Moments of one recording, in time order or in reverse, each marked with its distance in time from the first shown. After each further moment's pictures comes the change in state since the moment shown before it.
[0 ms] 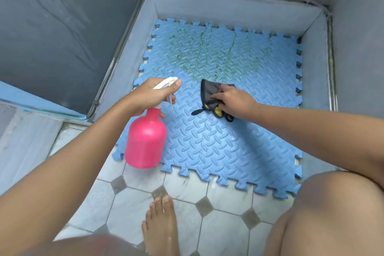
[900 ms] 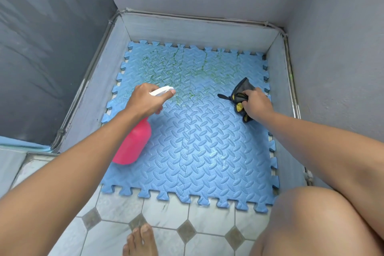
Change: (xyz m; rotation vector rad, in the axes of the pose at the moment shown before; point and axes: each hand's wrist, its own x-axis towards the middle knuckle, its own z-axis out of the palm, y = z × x) left_hand 0.073 0.024 0.039 0.490 0.355 0.221; right_hand -0.035 0.135 -0.011 0.185 0.204 0.698
